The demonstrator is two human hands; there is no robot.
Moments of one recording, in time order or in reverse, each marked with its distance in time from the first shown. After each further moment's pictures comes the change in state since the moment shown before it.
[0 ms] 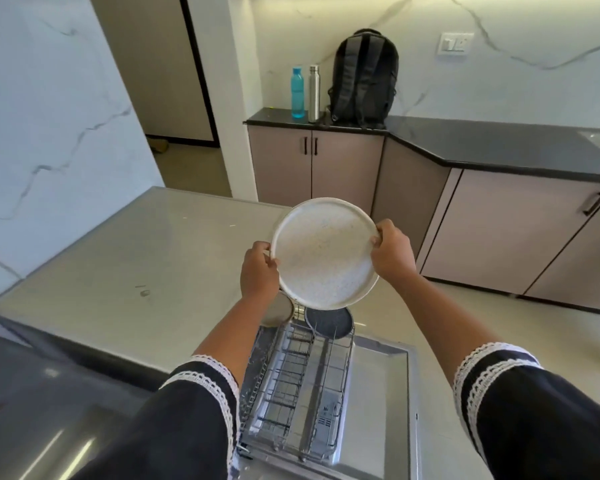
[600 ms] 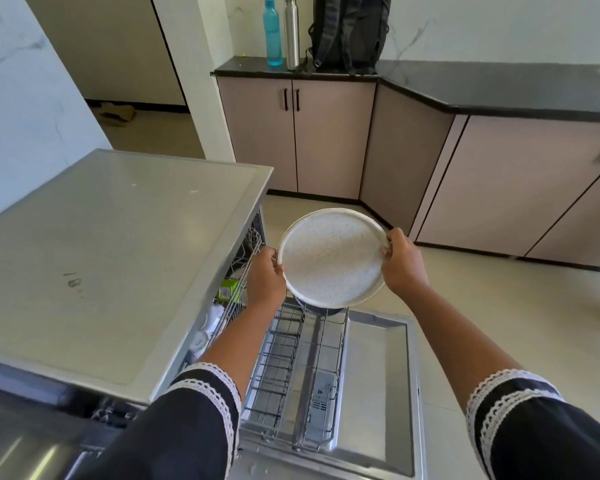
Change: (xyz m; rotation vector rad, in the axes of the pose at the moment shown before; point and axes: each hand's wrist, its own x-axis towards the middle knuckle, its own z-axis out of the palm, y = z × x) left_hand 0.009 -0.085 0.135 0.068 -0.108 0.030; right_hand 0.011 0.131 0.084 -0.067 -0.018 0.089
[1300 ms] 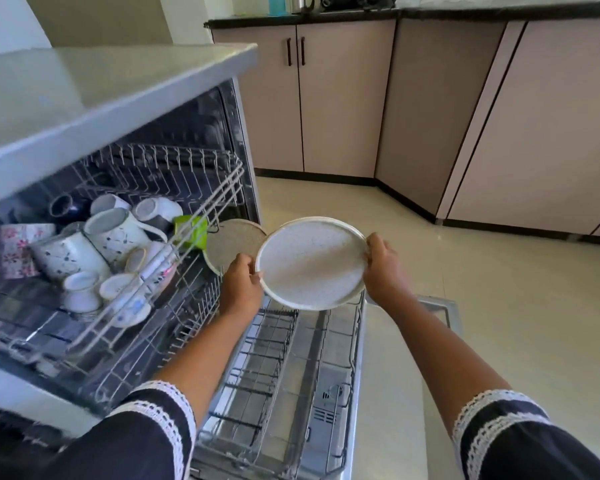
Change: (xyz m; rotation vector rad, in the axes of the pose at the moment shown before) left_hand -0.008 -0.248 0.191 0.080 0.089 0.009; right_hand 0.002 0.196 0.279 -0.013 0.011 -0.188
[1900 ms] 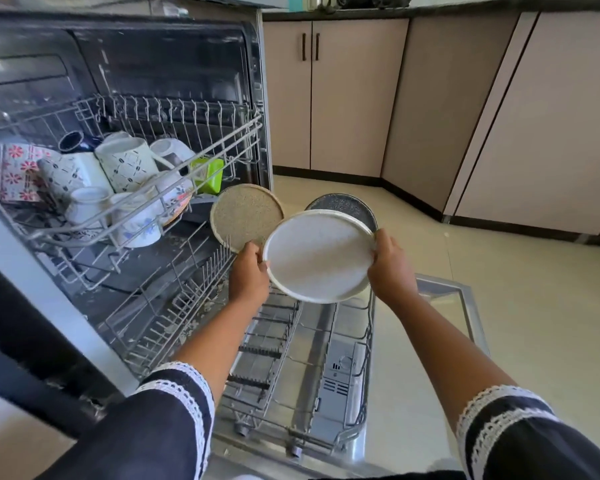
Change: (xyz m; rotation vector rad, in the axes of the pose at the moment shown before) left_hand -0.044 -0.092 0.049 -0.076 0.067 0.030; right_hand -0.069 0.032 0.078 -0.025 0.116 -0.070
